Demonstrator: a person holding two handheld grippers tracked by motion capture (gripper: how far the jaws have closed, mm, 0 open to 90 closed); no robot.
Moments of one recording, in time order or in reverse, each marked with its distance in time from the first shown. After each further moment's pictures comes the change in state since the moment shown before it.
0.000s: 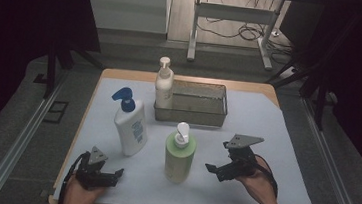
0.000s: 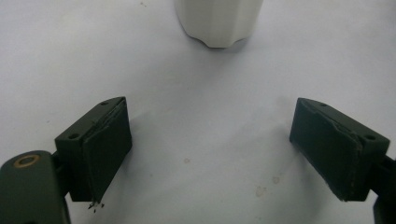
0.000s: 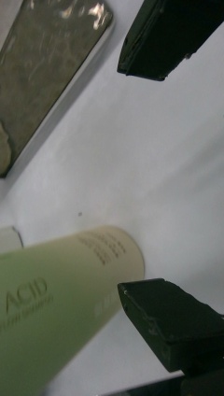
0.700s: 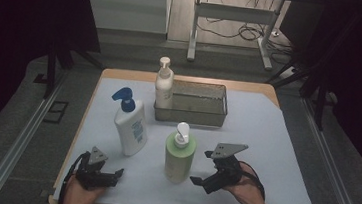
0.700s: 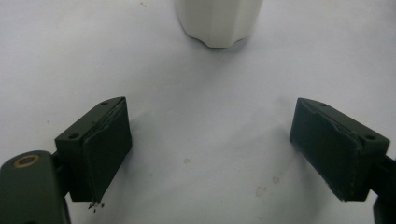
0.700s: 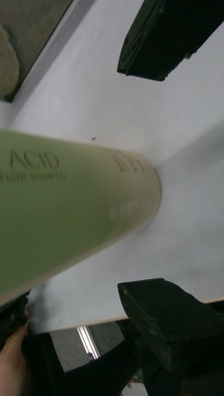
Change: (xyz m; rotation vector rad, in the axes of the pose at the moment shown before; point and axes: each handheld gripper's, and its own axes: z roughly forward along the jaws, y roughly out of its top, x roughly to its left) left arm 0.000 0.000 0.000 0.000 0.000 0.000; right arm 0.036 0.001 0.022 -0.023 0.171 -0.041
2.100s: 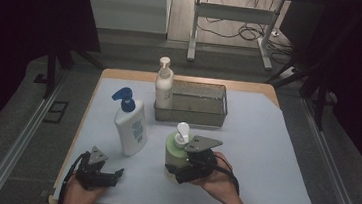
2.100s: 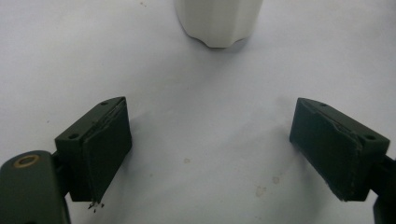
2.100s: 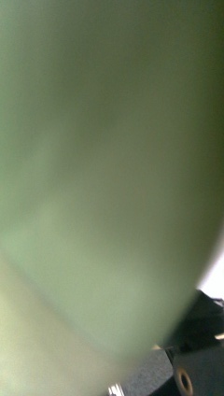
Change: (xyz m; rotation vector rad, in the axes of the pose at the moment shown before) left arm 0.000 0.000 0.000 0.001 -0.001 -0.001; right arm 0.031 0.048 0.039 -0.075 -0.127 -0.039
